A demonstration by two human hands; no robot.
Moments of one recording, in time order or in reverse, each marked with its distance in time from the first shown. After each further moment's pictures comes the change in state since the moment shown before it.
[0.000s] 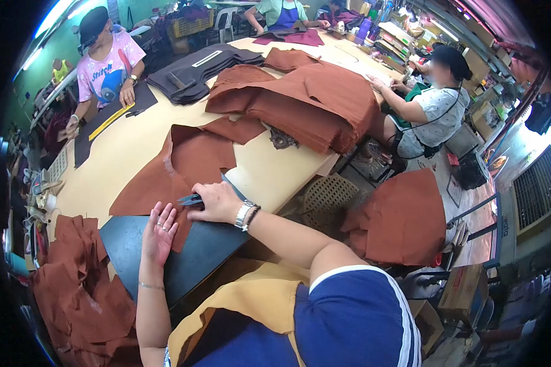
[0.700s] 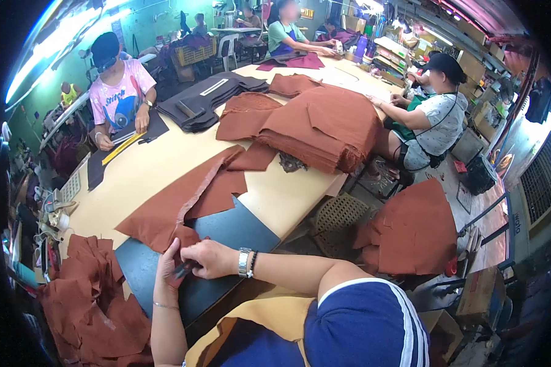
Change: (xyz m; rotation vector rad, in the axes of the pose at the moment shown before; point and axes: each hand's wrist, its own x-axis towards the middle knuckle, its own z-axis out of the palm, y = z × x) left_hand -0.003 0.000 -0.018 0.076 -0.016 -0.056; right_hand -0.019 -0.065 0.031 0.452 -0.045 -0.434
